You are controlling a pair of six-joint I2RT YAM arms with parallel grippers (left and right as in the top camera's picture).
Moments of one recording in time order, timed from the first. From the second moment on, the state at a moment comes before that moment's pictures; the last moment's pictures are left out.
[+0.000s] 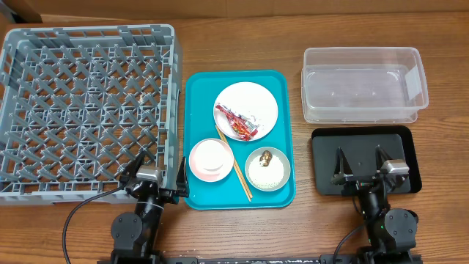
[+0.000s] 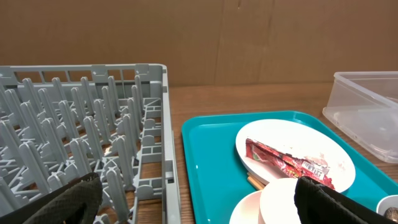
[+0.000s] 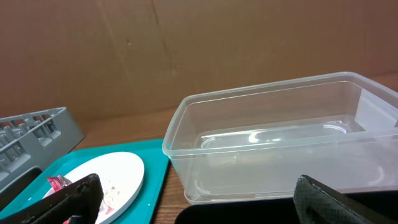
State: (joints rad) left arm -0.06 0.02 0.01 -0.07 0.10 -0.05; right arm 0.12 0.01 0.02 -0.03 0.01 0.22
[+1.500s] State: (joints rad) left arm -0.06 0.49 0.59 -0.69 0.03 -0.09; right arm 0.12 0.57 0.60 -0.46 -0.07 0.26
